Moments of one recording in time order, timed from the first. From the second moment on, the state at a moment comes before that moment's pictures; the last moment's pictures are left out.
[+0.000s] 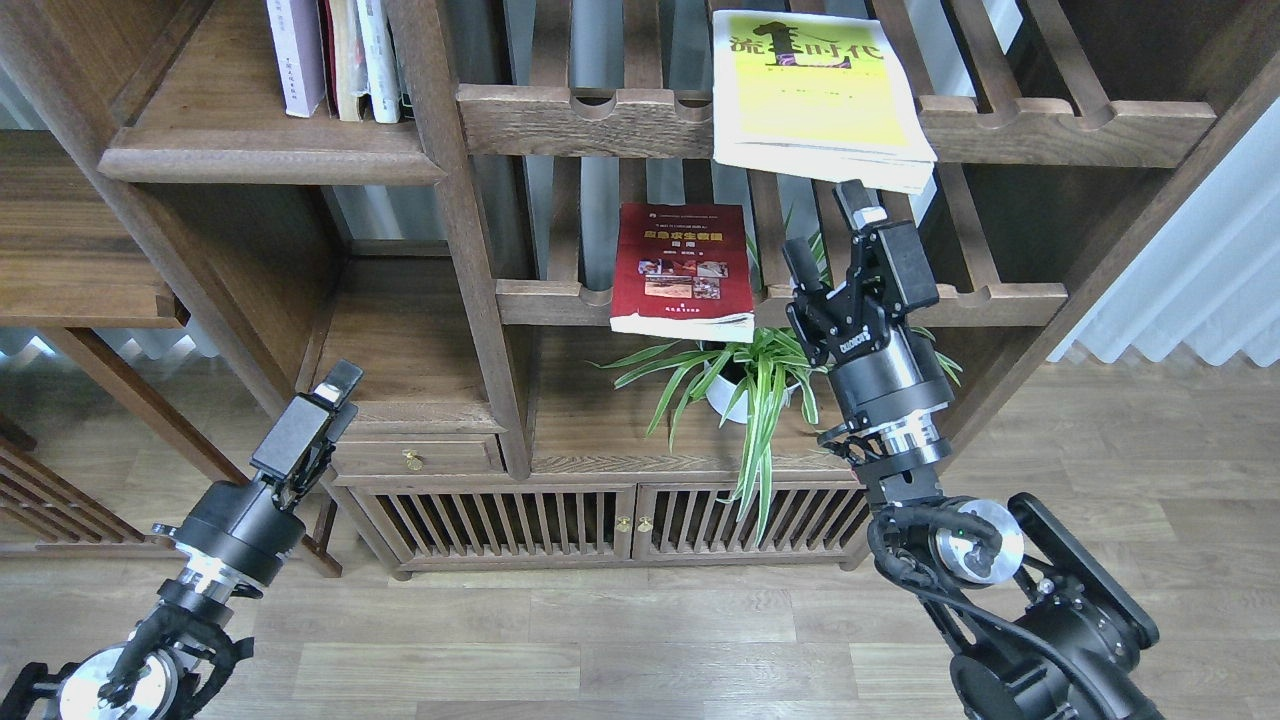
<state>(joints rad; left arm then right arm) 0.13 0.00 -1.56 -1.38 0.13 -0.49 0.36 0.16 -0.13 1.12 1.51 0.40 0.41 0.12</state>
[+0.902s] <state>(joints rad) 0.15 0.00 -1.57 -1.38 0.13 -0.49 0.37 0.33 -0.12 1.15 1.44 0.41 0.22 0.12</state>
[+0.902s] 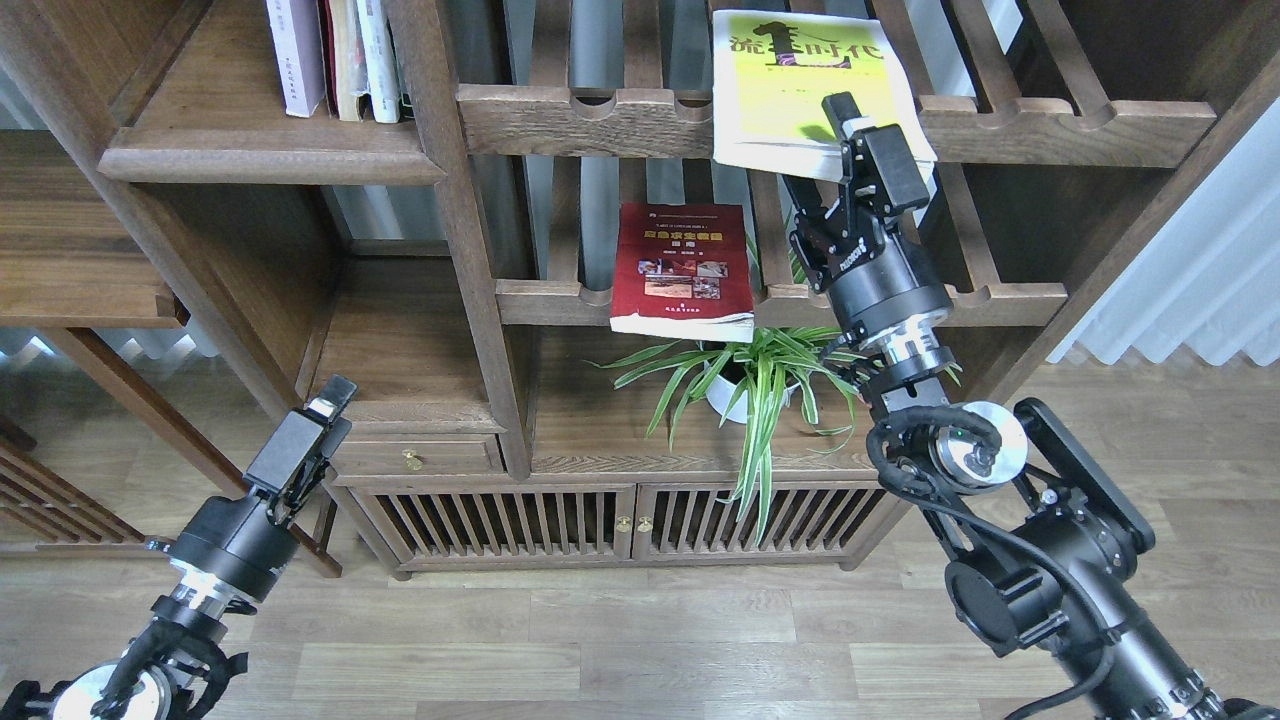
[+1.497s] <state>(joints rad) 0.15 0.00 -1.57 -1.38 0.13 -0.49 0.36 0.34 -0.12 1.16 1.42 0.41 0.24 0.13</state>
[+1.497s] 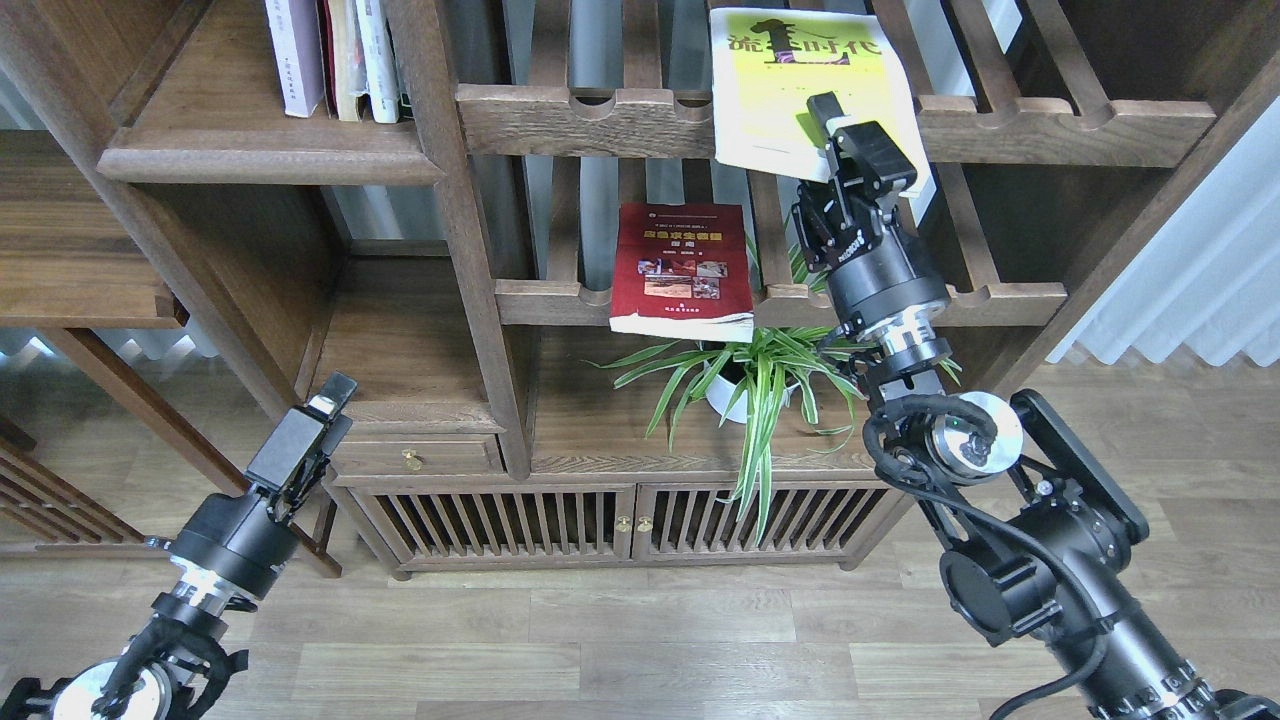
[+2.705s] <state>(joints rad) 0.16 0.00 -1.55 -1.38 0.12 -0.49 0.36 -0.37 -0.53 1.13 1.67 0.42 0.58 0.06</state>
